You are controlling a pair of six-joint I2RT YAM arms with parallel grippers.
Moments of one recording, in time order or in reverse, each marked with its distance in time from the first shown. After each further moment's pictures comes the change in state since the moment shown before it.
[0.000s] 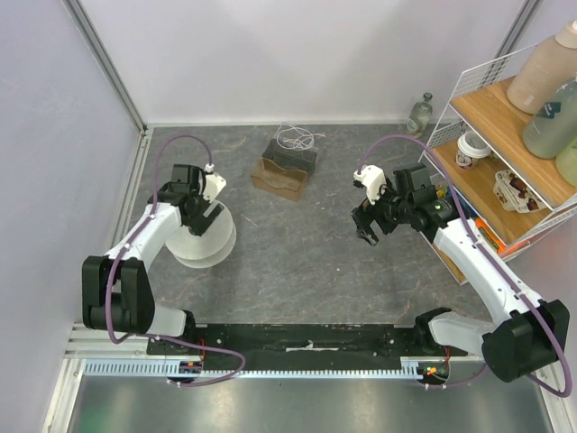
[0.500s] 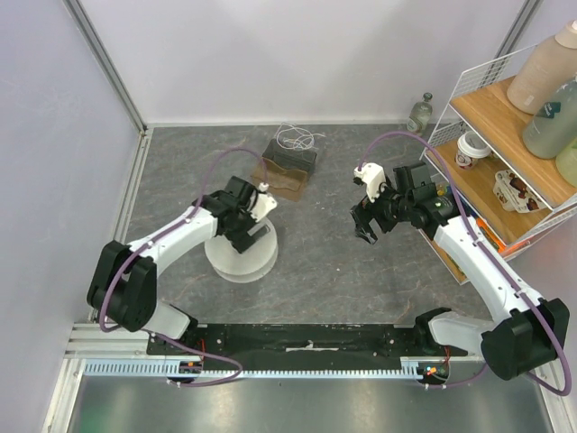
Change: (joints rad) left arm -0.376 0.048 -0.010 -0.056 0.081 -0.145; right arm 0.000 0.015 0.032 -0.029 -0.032 0.029
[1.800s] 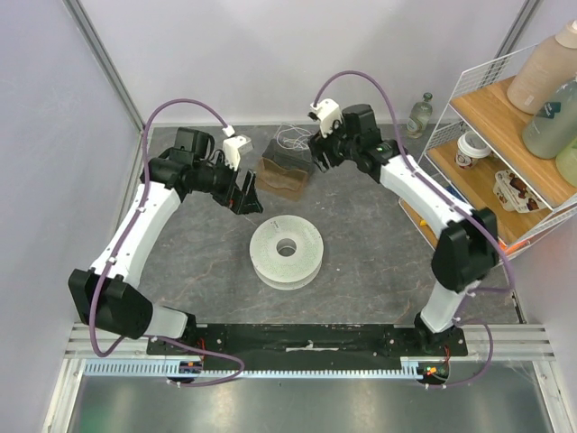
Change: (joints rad) left arm 0.189 -0.060 0.449 -0.303 0.715 -0.249; right arm 0.120 0.547 0.506 0.356 0.164 0.135
